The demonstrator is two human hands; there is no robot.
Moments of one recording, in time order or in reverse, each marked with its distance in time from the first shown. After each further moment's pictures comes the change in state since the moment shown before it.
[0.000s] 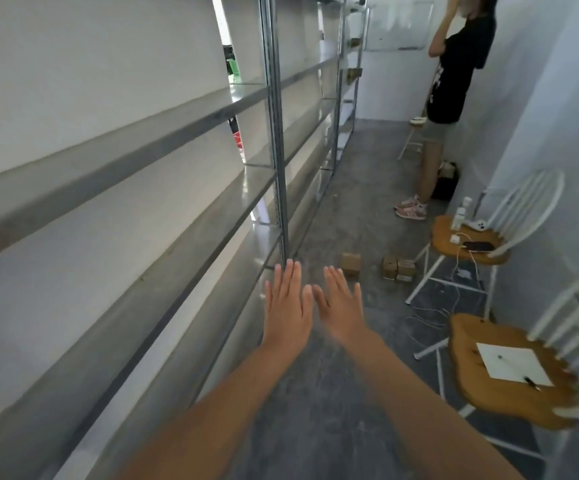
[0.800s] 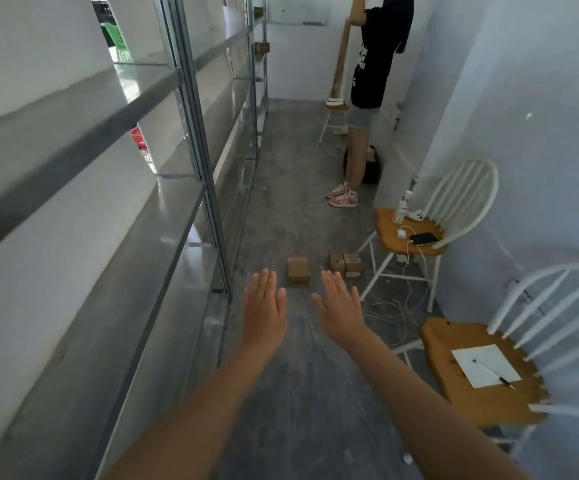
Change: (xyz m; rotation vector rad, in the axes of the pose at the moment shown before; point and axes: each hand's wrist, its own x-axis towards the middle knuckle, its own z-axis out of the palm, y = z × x) left_hand 0.285 -0.105 0.081 -0.068 -0.236 0.050; right_hand 0.240 0.032 0.007 -0.081 0.056 0.314
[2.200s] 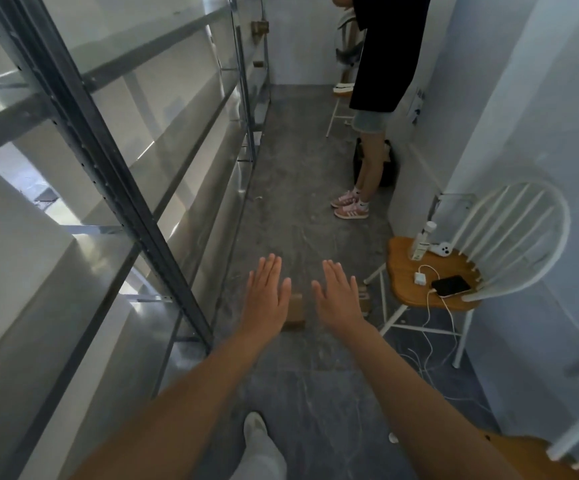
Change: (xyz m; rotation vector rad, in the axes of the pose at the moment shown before) left_hand 0.401 0.076 0.133 0.030 -0.007 0.096; right_hand 0.418 0.130 -0.055 0.122 -0.004 0.003
